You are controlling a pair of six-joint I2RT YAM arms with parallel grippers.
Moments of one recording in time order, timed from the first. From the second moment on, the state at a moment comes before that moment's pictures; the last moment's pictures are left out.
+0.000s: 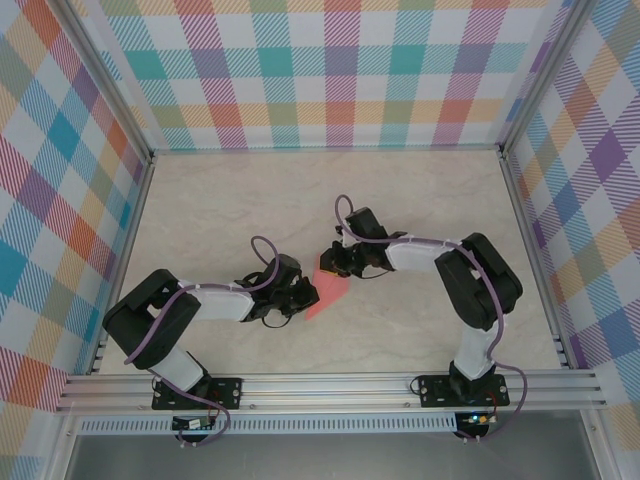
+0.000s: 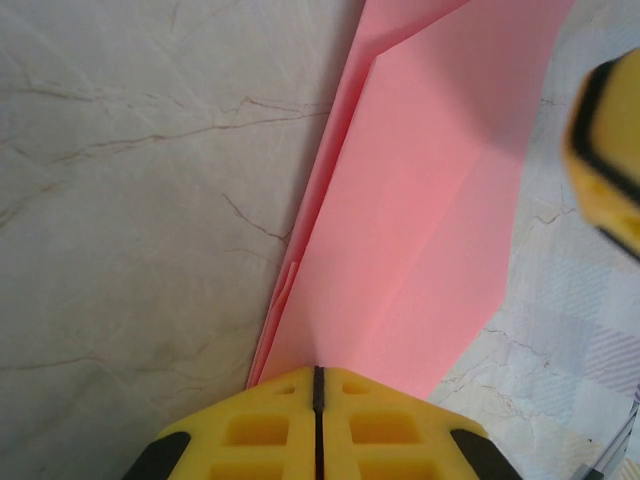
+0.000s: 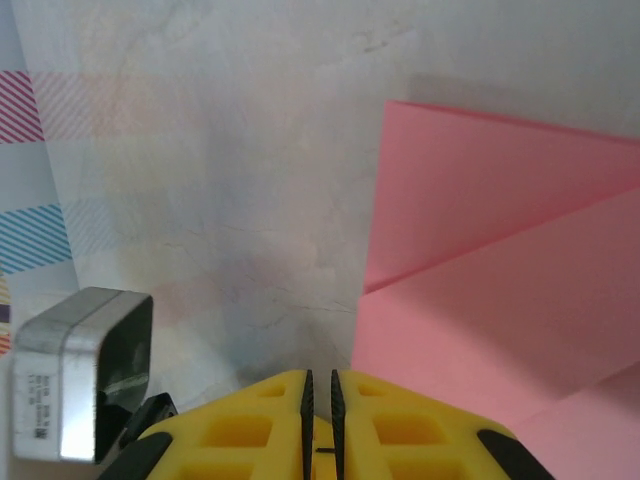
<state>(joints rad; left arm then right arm) -0.73 1.58 0.56 0.15 0.22 -1.10 0.62 1.84 1.01 -0.09 -0.56 0.84</state>
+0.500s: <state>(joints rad) -0.73 1.58 0.56 0.15 0.22 -1.10 0.62 1.89 1.00 -0.09 -0.57 0.85</state>
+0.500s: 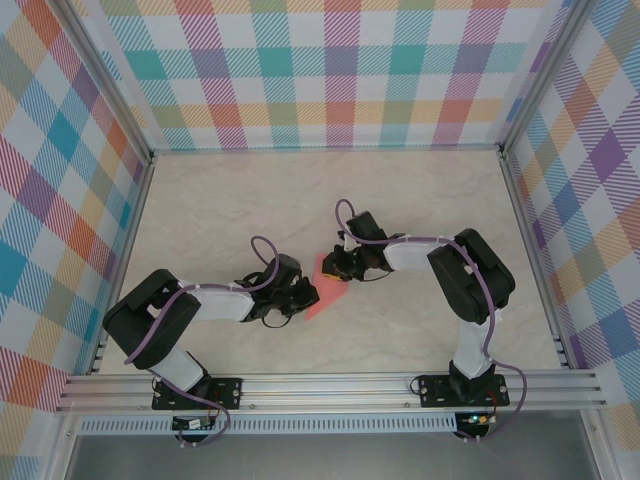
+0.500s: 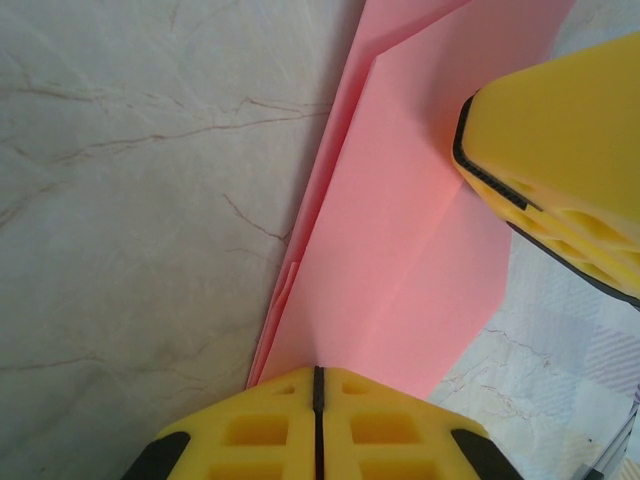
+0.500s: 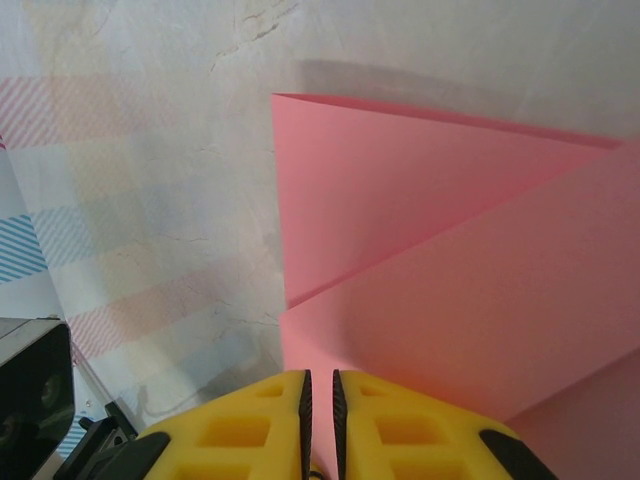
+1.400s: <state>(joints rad) -0.73 1.58 0.56 0.15 0.25 -1.08 0.61 1.92 0.99 -0.05 -0.53 0.85</state>
